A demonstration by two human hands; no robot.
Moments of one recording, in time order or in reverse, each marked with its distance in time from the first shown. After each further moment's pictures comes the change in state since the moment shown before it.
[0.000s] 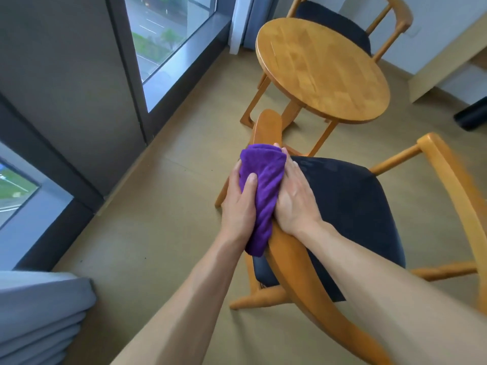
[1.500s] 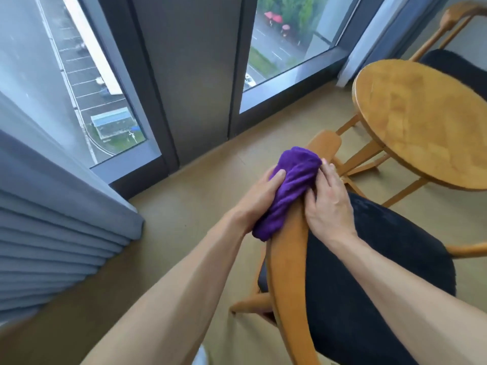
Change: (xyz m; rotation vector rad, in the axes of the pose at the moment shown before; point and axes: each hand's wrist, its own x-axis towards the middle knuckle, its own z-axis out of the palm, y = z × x) left_hand -0.009 0.018 0.003 0.037 0.100 -0.129; right_hand 0.011 0.022 -0.026 0.087 -0.107 -0.143
